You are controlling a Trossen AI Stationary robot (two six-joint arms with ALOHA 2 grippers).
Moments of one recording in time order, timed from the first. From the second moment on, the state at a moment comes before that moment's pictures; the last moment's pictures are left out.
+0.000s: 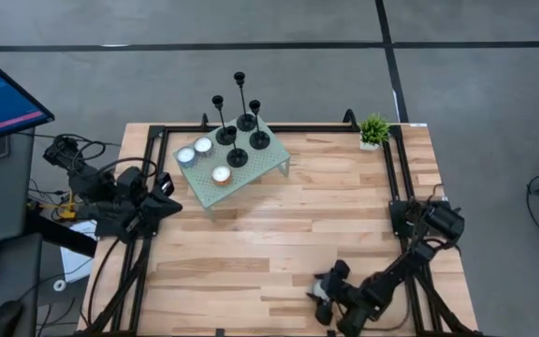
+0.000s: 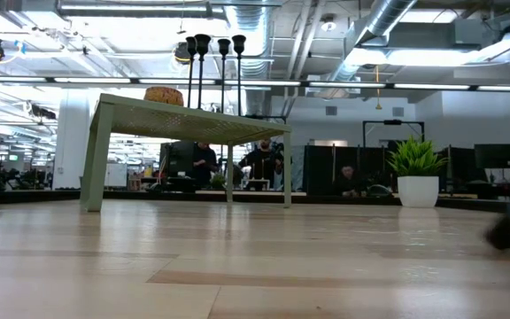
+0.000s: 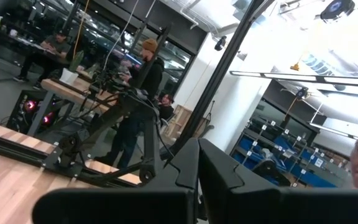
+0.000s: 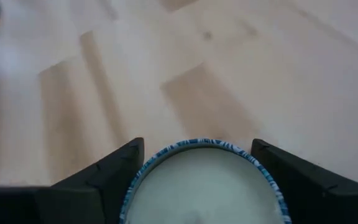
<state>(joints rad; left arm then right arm) -0.71 0.42 0.68 0.21 -0.51 -0.32 0.93 2.01 1.01 -0.18 0.83 1.30</state>
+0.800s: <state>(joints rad) -0.71 0.31 0.68 0.21 -0.47 -0.29 0.36 1.86 1.31 0.06 0.69 0.51</state>
